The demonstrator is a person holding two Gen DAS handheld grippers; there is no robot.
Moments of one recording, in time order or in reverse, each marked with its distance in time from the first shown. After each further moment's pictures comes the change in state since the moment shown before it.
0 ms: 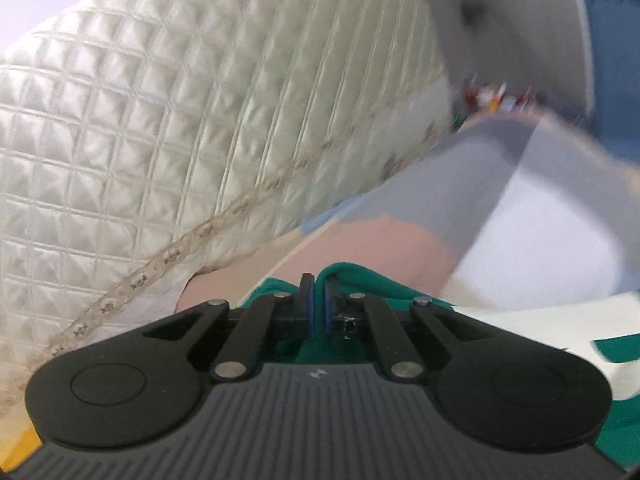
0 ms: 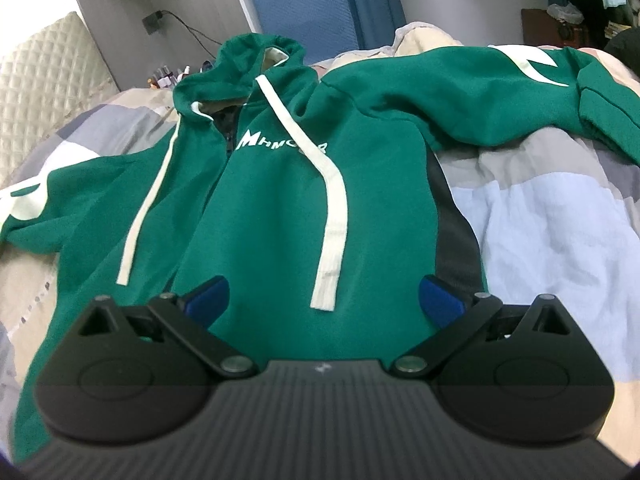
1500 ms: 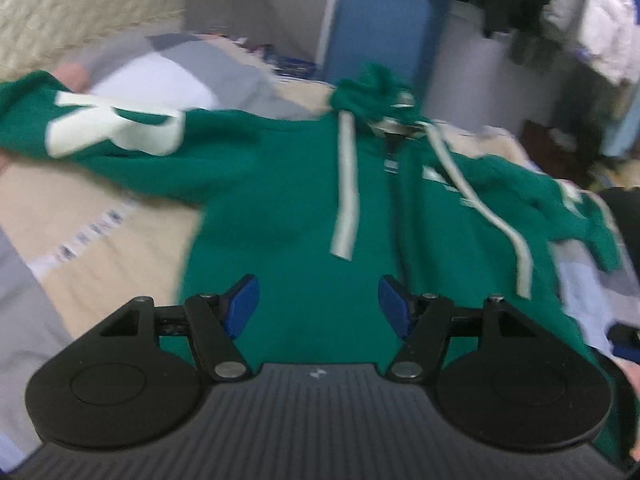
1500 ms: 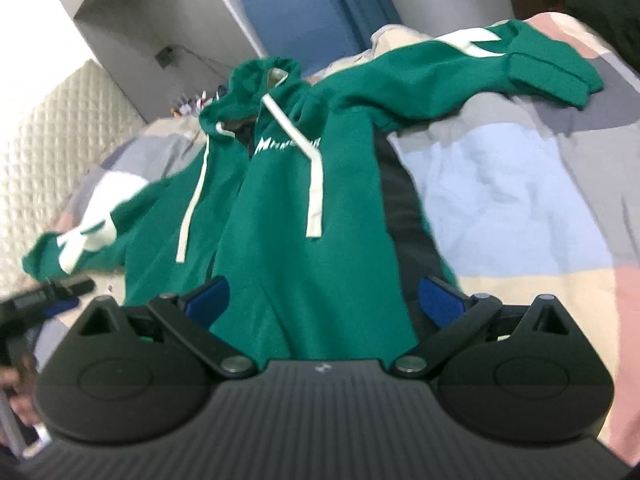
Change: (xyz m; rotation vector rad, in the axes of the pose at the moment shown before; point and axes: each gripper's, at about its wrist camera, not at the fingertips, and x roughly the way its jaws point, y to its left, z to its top) left arm -0.345 -0.157 -0.211 -0.067 0.087 -0.806; right arm -0.109 -0.048 -0.034 0.164 -0.022 0.122
